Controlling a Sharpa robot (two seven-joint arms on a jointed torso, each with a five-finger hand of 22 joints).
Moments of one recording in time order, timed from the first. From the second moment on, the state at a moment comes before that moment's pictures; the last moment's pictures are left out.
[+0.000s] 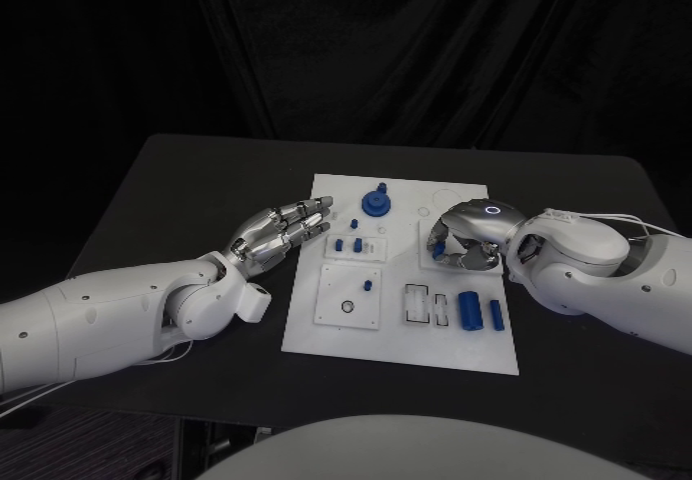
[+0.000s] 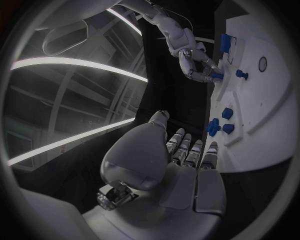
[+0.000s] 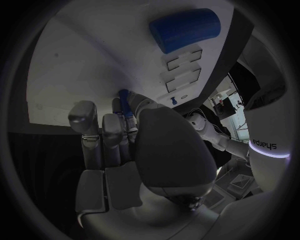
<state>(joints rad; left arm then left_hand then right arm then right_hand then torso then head) 1.08 -0.92 -0.21 1.50 -0.13 0.06 0.68 1.46 0.22 -0.13 0.16 0.57 0.35 0.15 0.05 0.04 0.10 0.15 0.26 0.04 0.05 0.19 0.05 0.02 0.16 0.00 0.29 0.00 0.00 1.29 -0.88 -0.25 1.63 -1.68 -0.25 -0.11 1.57 -0.14 0.38 0.21 0.17 1.01 0.14 0.16 0.18 1.07 0.08 0.33 0.12 1.35 0.01 1.25 1.02 0.12 1.34 0.12 0.96 1.31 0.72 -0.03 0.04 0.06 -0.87</state>
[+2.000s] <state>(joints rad) 1.08 -0.90 -0.21 1.50 -0.13 0.05 0.68 1.46 0.22 -0.12 0.15 0.57 0.38 0.15 0.05 0.05 0.10 0.15 0.28 0.04 0.05 0.17 0.06 0.02 0.16 0.00 0.29 0.00 0.00 1.35 -0.78 -0.25 1.82 -1.71 -0.31 -0.08 1.58 -0.12 0.37 0.16 0.13 1.08 0.11 0.19 0.23 1.10 0.11 0.33 0.16 1.38 -0.03 1.24 1.03 0.11 1.36 0.08 1.01 1.31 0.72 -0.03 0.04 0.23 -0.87</state>
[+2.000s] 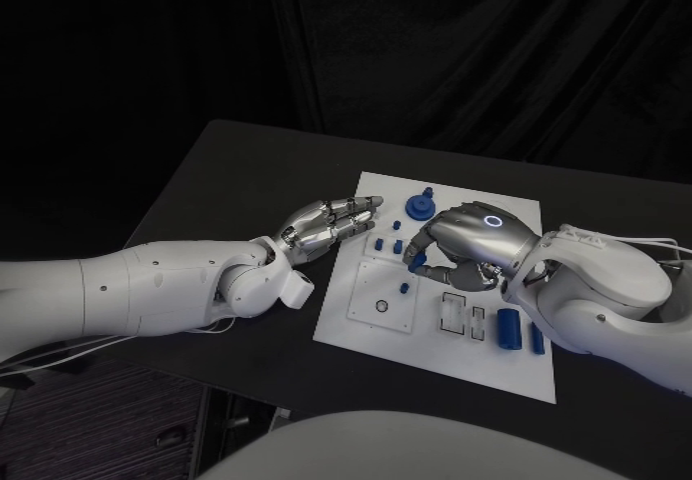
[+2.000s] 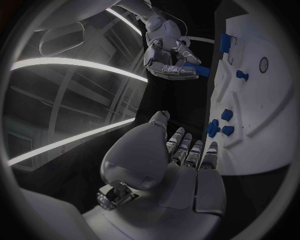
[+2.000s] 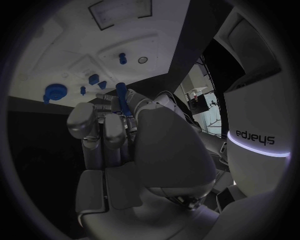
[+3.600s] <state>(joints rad) 1.08 -0.90 -0.21 1.51 -0.13 0.02 0.68 1.43 0.22 -0.12 0.21 0.57 0.38 0.15 0.06 0.05 0.10 0.15 0.29 0.04 0.04 0.17 0.07 0.02 0.16 0.00 0.29 0.00 0.00 1.21 -0.66 -0.25 1.73 -1.82 -0.29 -0.06 1.58 -0.12 0.37 0.16 0.13 1.07 0.12 0.19 0.24 1.10 0.10 0.31 0.17 1.39 -0.02 1.24 1.04 0.11 1.37 0.08 1.01 1.31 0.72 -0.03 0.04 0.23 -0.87</state>
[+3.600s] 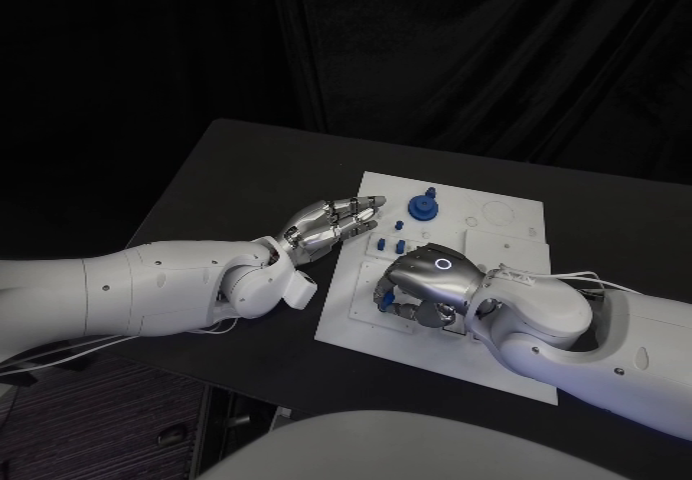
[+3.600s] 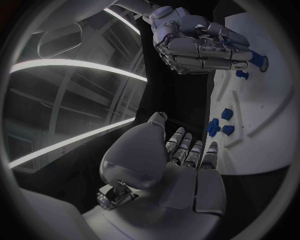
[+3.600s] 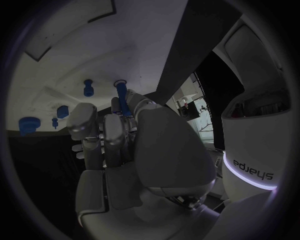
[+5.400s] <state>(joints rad) 1.08 -0.89 -0.21 1.50 -0.13 0.03 0.68 1.43 0.22 -0.10 0.21 0.58 0.38 0.15 0.06 0.05 0.10 0.15 0.29 0.04 0.04 0.17 0.07 0.02 0.16 0.00 0.29 0.00 0.00 1.19 -0.65 -0.24 1.71 -1.86 -0.29 -0.06 1.59 -0.13 0.36 0.15 0.12 1.07 0.12 0.18 0.24 1.12 0.09 0.30 0.17 1.39 -0.02 1.22 1.01 0.11 1.37 0.09 0.98 1.31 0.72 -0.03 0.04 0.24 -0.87</state>
